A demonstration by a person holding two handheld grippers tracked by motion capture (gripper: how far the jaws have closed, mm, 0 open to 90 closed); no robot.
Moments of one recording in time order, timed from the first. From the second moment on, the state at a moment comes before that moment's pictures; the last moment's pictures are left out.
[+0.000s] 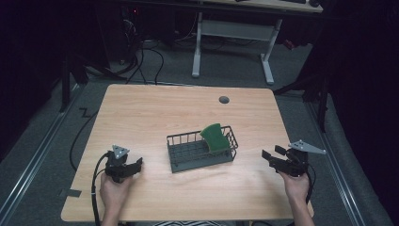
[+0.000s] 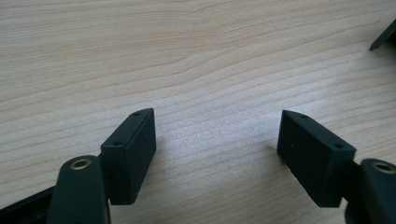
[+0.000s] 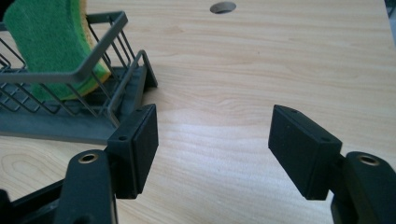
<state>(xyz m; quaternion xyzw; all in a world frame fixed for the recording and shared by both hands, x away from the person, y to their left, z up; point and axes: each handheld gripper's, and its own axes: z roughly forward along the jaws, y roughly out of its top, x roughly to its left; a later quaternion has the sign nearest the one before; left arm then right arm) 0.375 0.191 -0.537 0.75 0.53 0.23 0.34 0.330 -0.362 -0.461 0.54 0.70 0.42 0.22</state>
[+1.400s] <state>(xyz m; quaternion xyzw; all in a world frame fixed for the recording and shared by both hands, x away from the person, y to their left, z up) 0.375 0.190 -0.537 0.75 0.53 0.23 0.34 0.334 -0.352 -0.529 0.57 0.70 0.39 0.18</state>
